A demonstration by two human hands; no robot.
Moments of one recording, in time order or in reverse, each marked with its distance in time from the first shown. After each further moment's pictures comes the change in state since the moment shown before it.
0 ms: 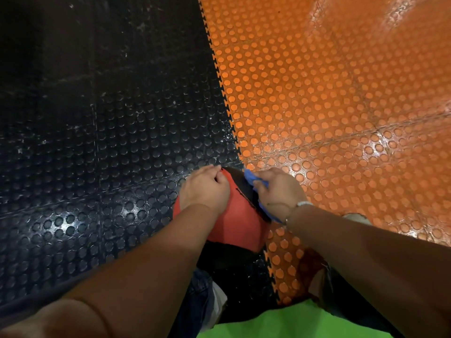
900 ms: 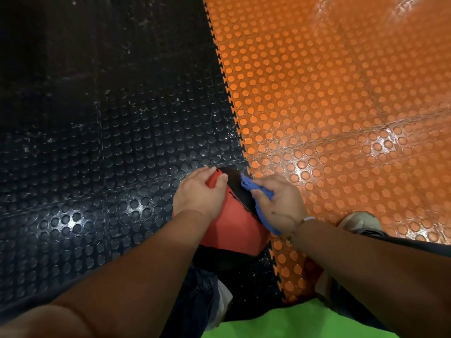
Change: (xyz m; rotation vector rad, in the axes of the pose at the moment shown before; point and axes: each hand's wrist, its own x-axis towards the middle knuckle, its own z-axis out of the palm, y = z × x) left_hand -0.006 -0.022 -0.007 -0.042 -0.007 -0.049; right_hand -0.018 -0.001 0.021 0.339 0.124 -0.079
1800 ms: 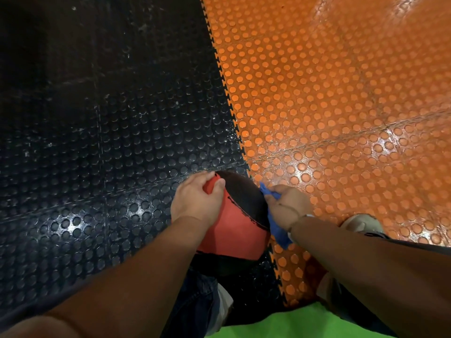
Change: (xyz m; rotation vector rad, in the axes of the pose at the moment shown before) left_hand -0.001 -0.003 0.000 -0.062 0.035 0.007; right_hand 0.009 0.016 -0.005 -0.130 -0.137 0.388
